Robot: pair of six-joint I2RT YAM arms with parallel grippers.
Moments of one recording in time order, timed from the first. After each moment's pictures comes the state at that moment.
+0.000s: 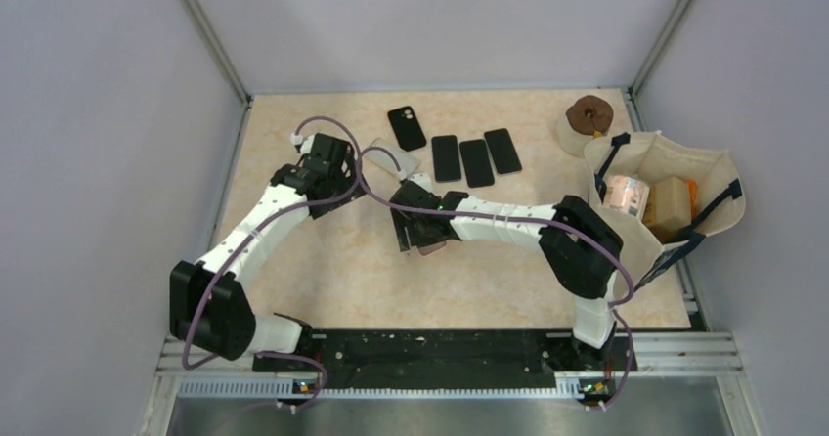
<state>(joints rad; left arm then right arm) -0.35 1.34 1.10 -0.72 -0.25 -0.73 1.00 1.92 1.35 -0.49 0.24 0.64</state>
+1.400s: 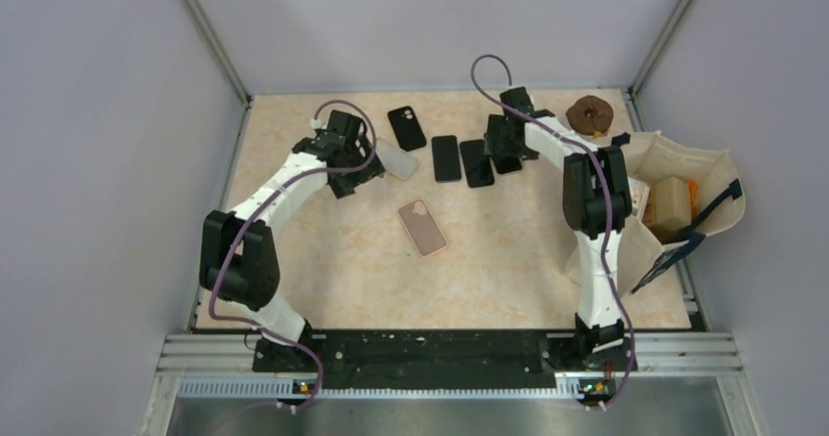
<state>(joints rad) -0.32 1.64 1.30 -0.65 -0.09 -0.80 0.27 2.22 1.74 -0.52 0.18 0.34</state>
